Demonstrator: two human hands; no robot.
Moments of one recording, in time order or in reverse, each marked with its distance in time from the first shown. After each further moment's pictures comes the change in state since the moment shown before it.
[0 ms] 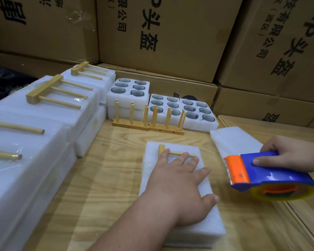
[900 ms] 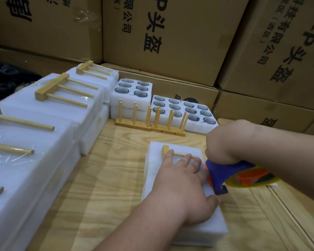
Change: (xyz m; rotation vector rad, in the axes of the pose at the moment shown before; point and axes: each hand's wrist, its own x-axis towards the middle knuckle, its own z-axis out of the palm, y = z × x) left_hand 0.000 0.003 0.001 -0.007 0.028 -0.001; right_hand 0.029 -0.178 0.033 -1.062 -0.098 0.098
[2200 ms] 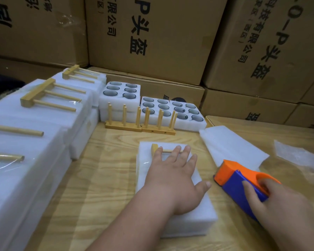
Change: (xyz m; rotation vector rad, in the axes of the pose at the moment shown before) left_hand -0.001 -0.003 -0.002 -0.002 -0.062 -0.030; right_hand -0.066 -0.031 0.220 0.773 0.787 0.729
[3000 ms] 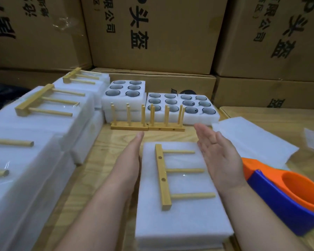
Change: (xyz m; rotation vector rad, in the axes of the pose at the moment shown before) left_hand 0.018 -0.093 0.023 -1.705 0.371 -0.366; right_hand 0.063 -0.145 0.036 2.071 -0.583 0.345
